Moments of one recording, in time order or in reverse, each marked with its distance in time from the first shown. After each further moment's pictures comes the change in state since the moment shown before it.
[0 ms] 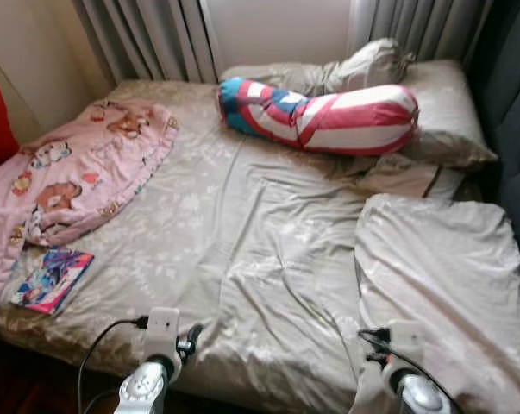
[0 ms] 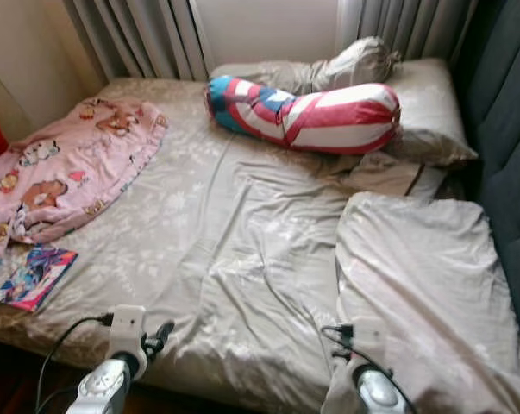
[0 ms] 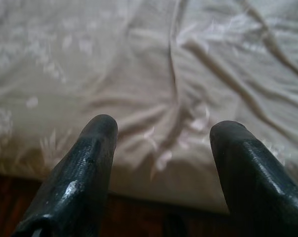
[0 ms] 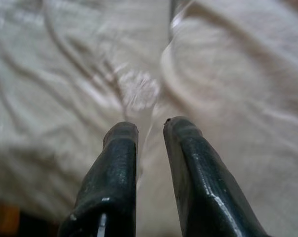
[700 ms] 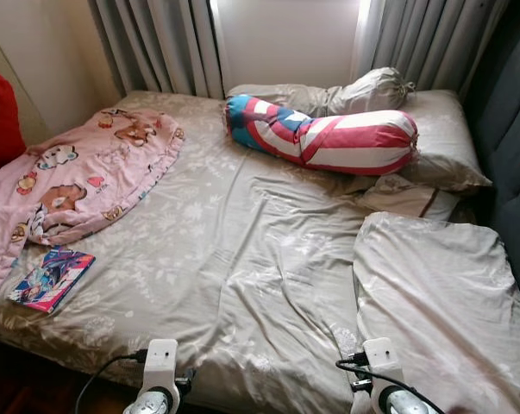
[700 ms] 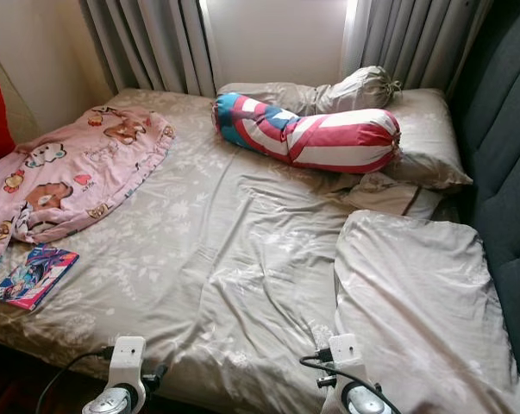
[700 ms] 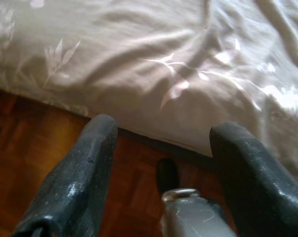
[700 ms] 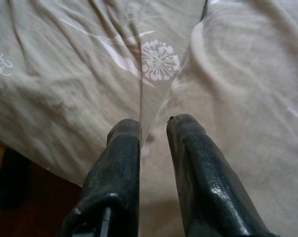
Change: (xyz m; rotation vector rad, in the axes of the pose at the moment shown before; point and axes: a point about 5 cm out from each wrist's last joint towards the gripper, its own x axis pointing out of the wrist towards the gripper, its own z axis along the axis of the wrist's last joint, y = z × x) left arm -0.010 0.000 -0.037 -0.110 0.249 0.119; right arm -0.001 0.007 -0.017 -0.162 0.141 0.040
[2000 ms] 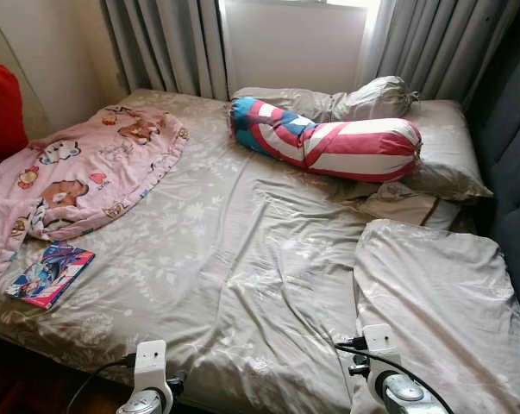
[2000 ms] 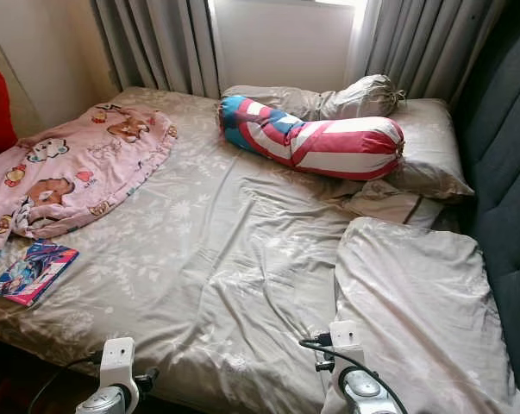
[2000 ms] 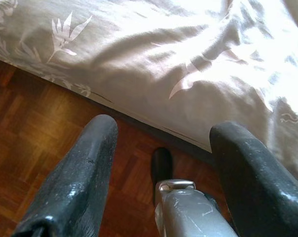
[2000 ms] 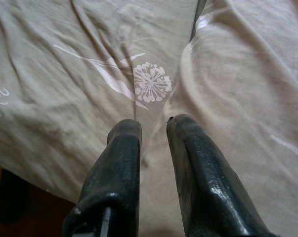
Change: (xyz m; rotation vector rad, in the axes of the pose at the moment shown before) left arm 0.002 0.009 0.001 -0.029 0.072 0.032; right arm 0.005 0.000 0.020 0.052 0.002 -0.016
